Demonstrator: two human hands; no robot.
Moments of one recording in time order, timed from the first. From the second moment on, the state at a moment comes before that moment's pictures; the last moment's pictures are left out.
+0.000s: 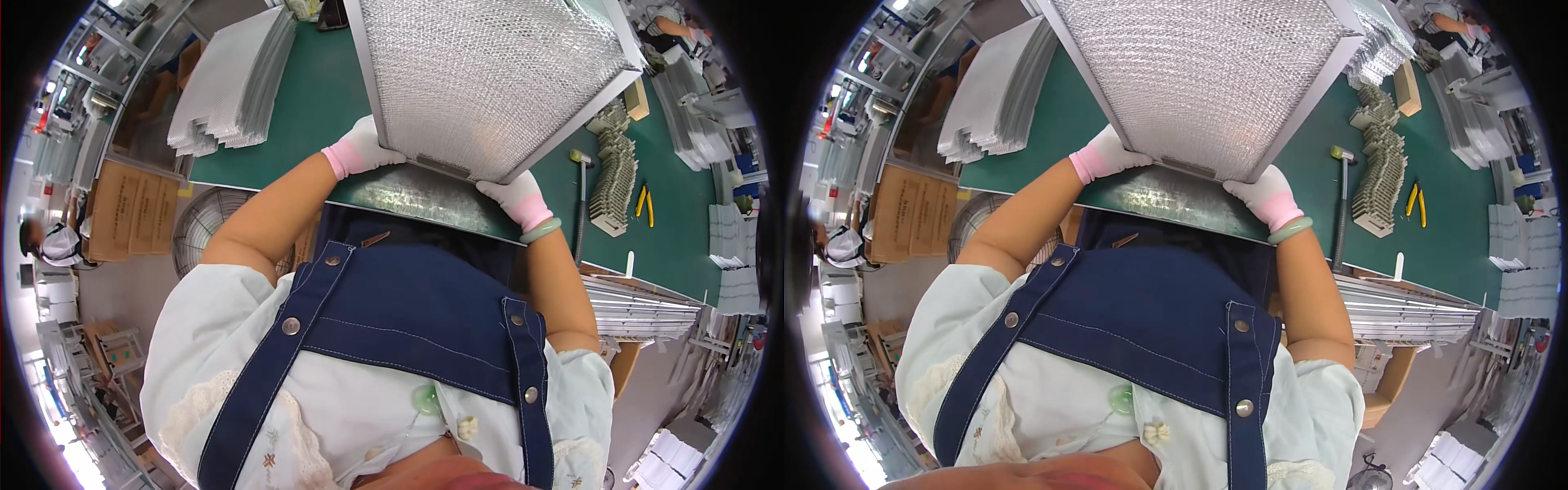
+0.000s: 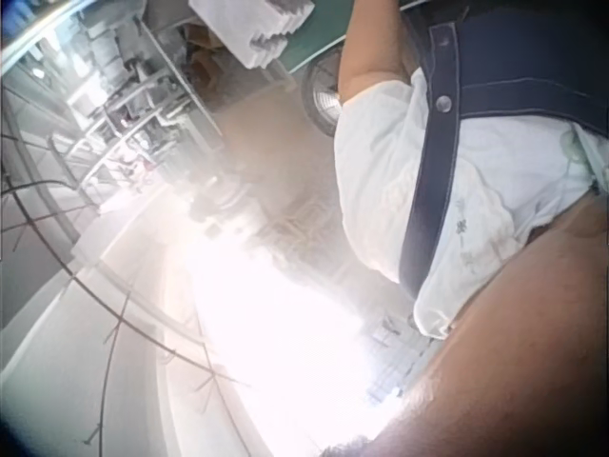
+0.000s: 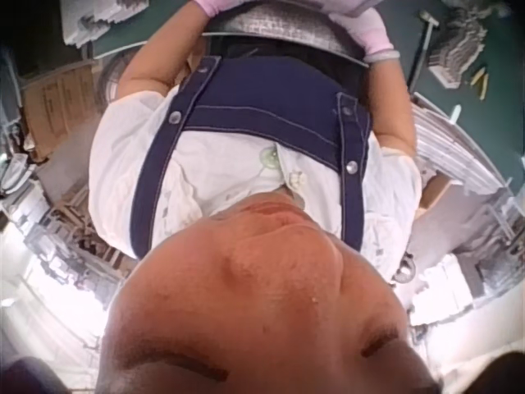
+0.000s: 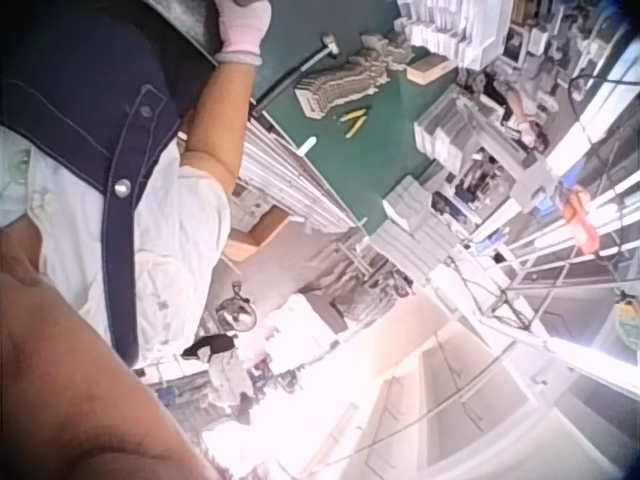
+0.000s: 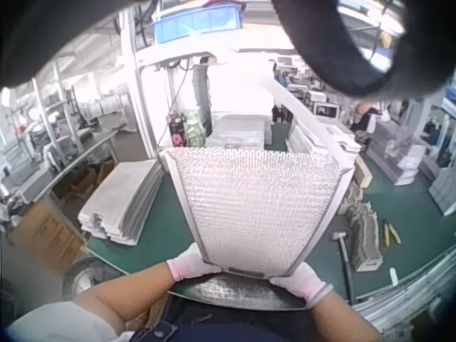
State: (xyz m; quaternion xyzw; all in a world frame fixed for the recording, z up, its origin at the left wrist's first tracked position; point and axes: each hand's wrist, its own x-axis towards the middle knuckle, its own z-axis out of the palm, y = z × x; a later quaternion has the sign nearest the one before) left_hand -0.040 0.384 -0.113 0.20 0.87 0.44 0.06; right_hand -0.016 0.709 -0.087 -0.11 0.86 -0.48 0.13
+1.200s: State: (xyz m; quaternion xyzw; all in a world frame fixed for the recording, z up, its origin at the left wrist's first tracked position) left_hand -0.078 0.423 0.089 0.17 0.61 0.76 -0.14; right_hand -0.066 0.683 0.074 -0.18 0.60 -0.74 -0.25
